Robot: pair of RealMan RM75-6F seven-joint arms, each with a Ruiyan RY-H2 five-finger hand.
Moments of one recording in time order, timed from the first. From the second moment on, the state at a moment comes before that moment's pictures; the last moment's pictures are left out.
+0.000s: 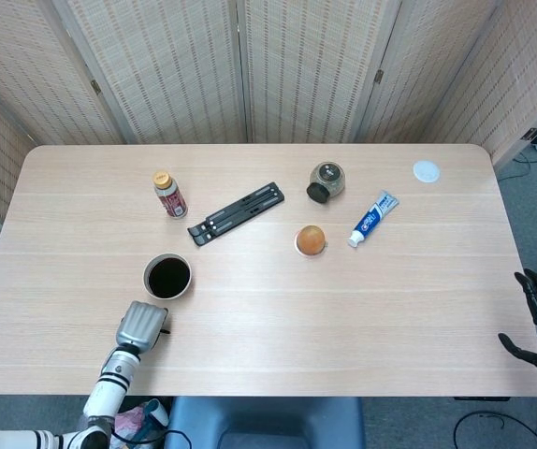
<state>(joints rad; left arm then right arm) -0.60 -1.62 0.04 -1.58 0.86 1.18 0.92 0.01 -1.10 0.05 -1.49 -1.50 1.50 0.08</state>
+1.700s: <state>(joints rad) -0.73 -1.49 -0.25 -1.61 0.85 0.97 0.31 -0.01 -1.07 0.05 -1.55 -1.52 1.55 0.05</state>
